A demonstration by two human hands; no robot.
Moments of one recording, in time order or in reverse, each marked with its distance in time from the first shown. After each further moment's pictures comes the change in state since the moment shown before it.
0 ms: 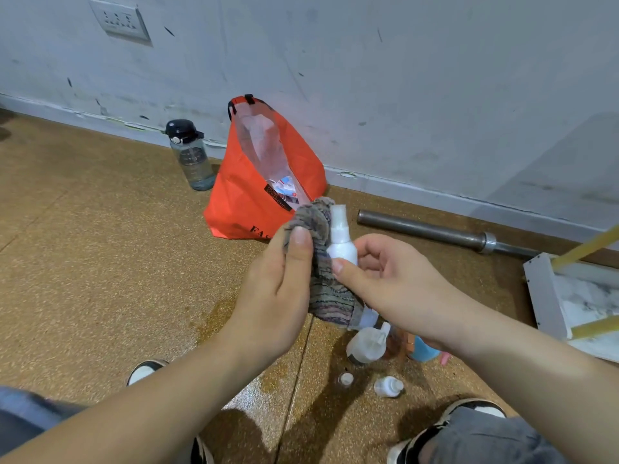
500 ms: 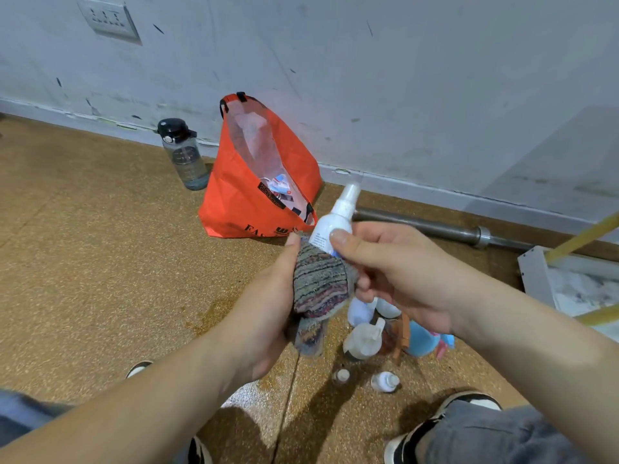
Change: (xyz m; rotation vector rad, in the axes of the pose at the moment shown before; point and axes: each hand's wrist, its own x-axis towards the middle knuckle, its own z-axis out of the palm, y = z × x) left_hand 0.000 0.005 0.011 -0.565 -0.223 -0.669; right_hand 0.003 -0.015 -0.014 0.375 -0.132 0.148
